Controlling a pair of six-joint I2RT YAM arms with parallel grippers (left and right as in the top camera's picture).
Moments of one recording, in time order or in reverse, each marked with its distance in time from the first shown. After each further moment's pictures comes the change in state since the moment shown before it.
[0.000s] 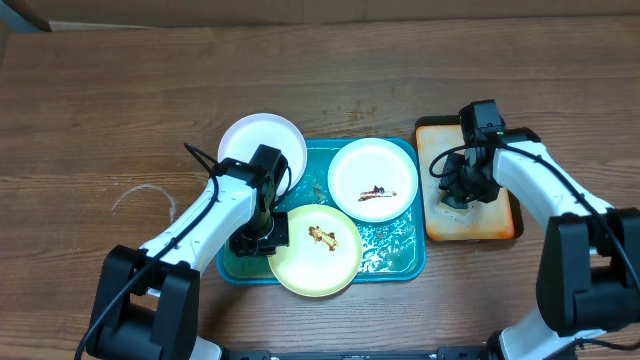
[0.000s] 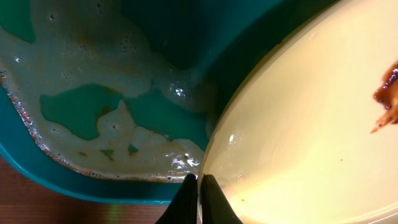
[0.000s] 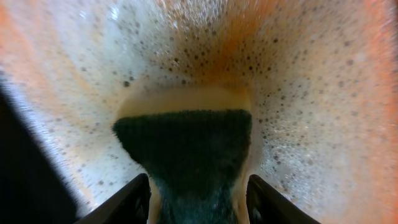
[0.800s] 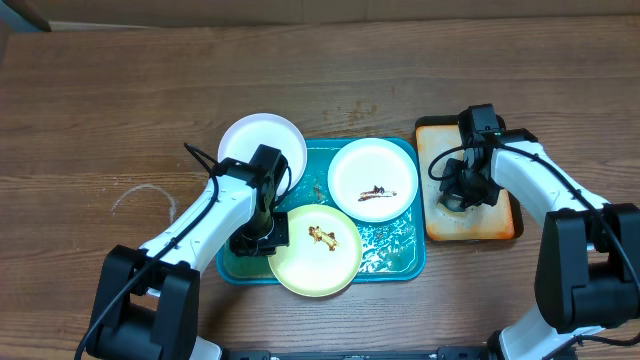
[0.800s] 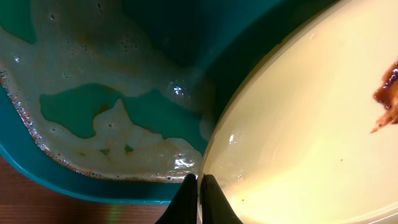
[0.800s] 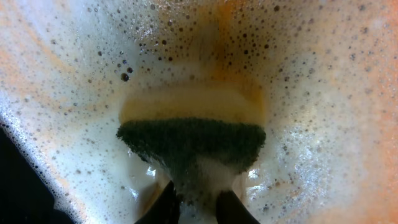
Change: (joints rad) left arm 0.000 0.000 0.000 0.000 0.000 0.000; right arm 0.000 0.012 -0.009 -0.031 -0.008 0.001
